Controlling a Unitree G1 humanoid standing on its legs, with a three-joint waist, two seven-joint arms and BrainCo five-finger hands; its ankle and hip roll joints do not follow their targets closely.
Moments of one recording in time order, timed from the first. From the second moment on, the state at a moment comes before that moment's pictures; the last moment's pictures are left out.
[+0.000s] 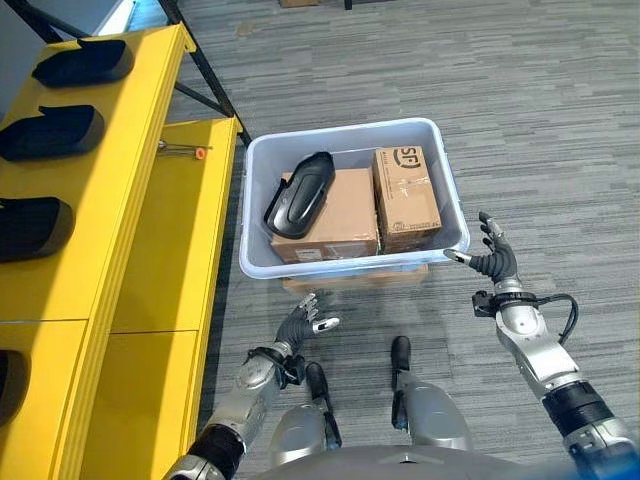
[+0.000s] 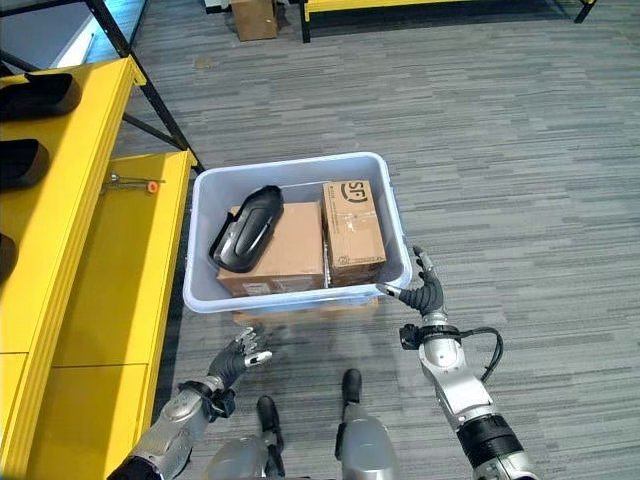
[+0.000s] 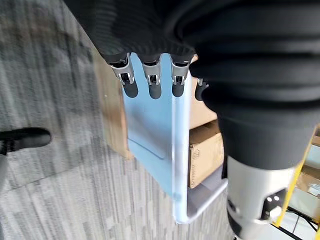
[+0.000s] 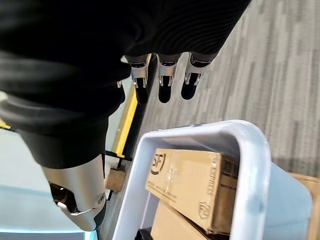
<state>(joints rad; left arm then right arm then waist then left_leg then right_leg) -0.02 0.27 -0.38 0.50 -0.53 -0.13 -0.15 -0.15 -0.48 0.25 0.22 0.17 -0.05 -0.37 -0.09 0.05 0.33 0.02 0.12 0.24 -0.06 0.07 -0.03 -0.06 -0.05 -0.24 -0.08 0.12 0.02</state>
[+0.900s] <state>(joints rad) -0.10 0.24 -0.39 0.61 -0.58 -0.10 -0.19 -0.24 -0.48 0.22 0.20 0.21 -0.05 -0.38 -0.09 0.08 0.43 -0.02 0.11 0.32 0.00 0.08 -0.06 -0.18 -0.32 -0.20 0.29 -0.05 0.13</state>
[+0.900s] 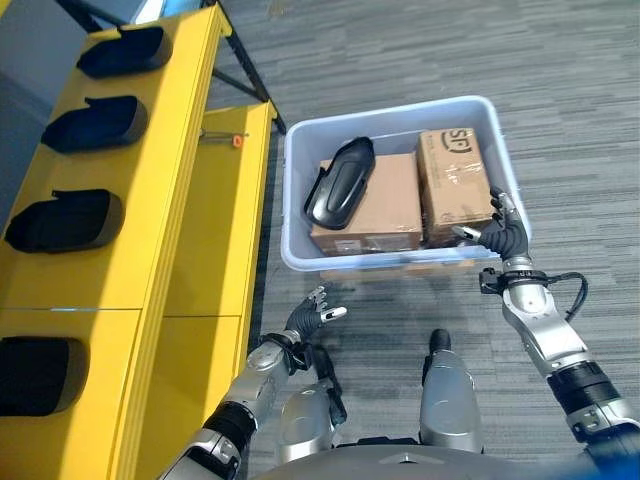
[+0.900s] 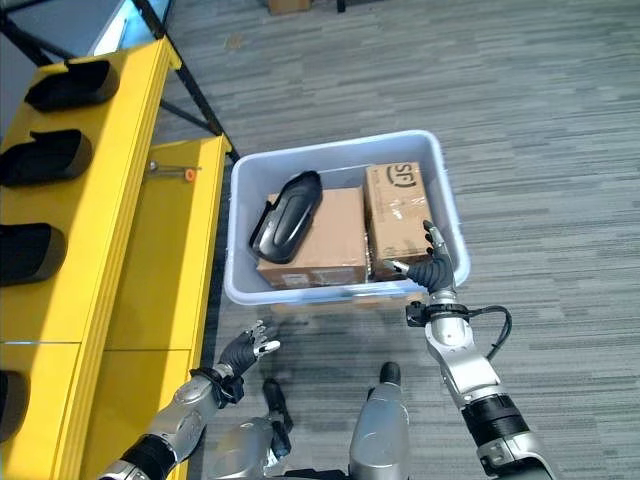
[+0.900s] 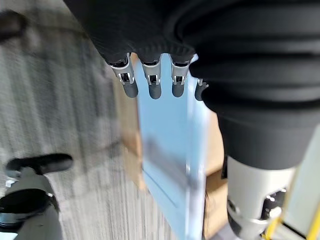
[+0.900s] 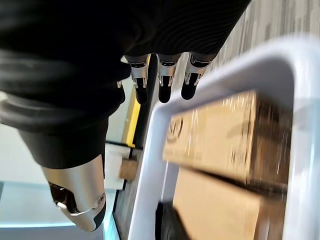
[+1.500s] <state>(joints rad) -0.14 0.44 -0.48 0.27 -0.69 -0.09 -0.17 -1.00 -0.57 0.36 0.47 0.00 -0.04 -0.43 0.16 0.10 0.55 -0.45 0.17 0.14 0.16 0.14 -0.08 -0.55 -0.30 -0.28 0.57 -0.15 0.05</state>
